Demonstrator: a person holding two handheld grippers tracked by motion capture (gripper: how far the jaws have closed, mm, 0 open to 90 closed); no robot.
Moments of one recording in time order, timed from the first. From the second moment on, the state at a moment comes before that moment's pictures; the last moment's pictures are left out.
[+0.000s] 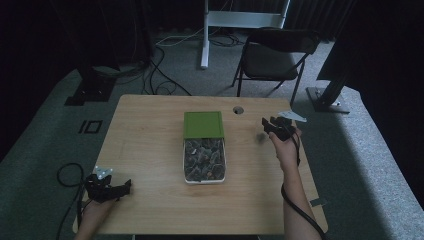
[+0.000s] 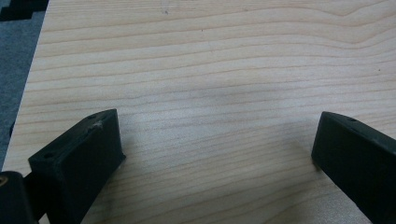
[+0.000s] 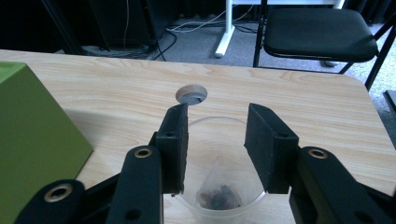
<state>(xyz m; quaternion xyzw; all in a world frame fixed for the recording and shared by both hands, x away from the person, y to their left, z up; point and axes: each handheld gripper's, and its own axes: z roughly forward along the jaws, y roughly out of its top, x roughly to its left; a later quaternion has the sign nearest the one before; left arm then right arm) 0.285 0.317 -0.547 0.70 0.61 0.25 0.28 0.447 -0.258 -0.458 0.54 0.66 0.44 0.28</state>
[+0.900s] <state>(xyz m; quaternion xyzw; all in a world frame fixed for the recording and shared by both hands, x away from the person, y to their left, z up) 0.285 0.317 -0.547 0.70 0.61 0.25 0.28 0.390 -0.277 -0.462 0.52 0.67 0.44 0.29</state>
